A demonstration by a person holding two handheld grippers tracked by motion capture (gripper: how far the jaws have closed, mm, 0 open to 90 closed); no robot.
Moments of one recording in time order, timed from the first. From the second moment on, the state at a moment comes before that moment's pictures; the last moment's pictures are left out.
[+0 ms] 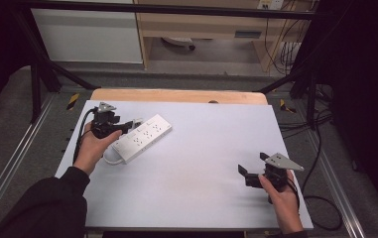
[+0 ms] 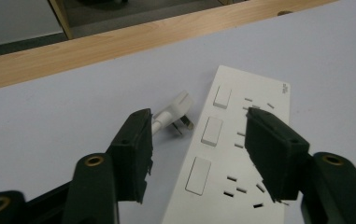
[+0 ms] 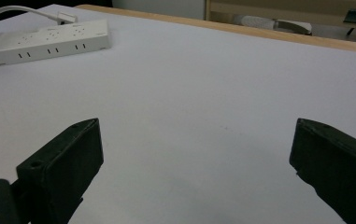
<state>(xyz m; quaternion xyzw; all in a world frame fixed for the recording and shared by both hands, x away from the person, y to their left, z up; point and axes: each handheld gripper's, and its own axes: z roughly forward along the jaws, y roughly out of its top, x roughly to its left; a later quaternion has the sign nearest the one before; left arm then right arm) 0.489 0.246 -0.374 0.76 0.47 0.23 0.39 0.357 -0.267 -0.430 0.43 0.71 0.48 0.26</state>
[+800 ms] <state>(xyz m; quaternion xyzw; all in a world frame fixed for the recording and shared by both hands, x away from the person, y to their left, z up) 0.491 0.244 -0.382 0.77 0.46 0.21 0.38 0.358 -0.268 -0.430 0.43 0.71 0.49 0.26</state>
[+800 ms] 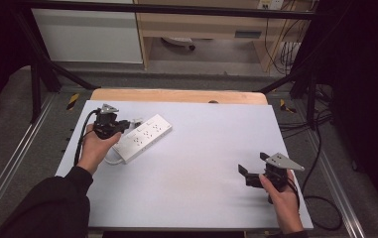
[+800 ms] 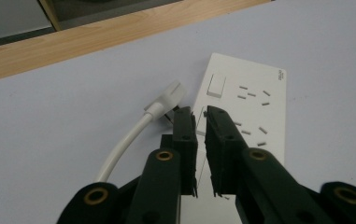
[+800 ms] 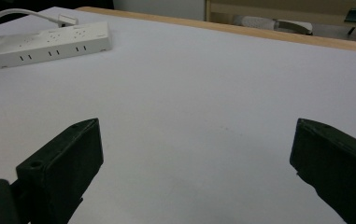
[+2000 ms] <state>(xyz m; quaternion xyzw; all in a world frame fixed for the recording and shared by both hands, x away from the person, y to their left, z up) 0.499 0.241 -0.400 0.78 0.46 0.20 0.36 0.357 -0.269 -0.430 0.43 0.71 0.49 0.26</state>
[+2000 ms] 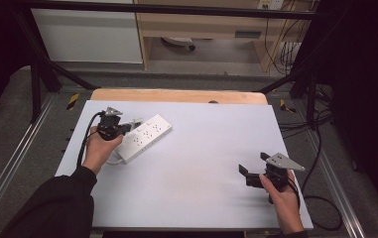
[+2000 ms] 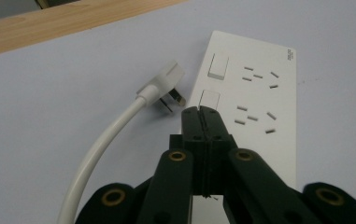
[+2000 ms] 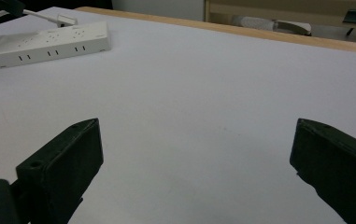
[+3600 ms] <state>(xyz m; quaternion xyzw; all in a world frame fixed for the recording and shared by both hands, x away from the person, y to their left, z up) 0.510 0.227 -0.422 0.80 0.46 0.19 0.35 0.358 -0.269 -0.431 0.43 0.71 0.48 0.26</state>
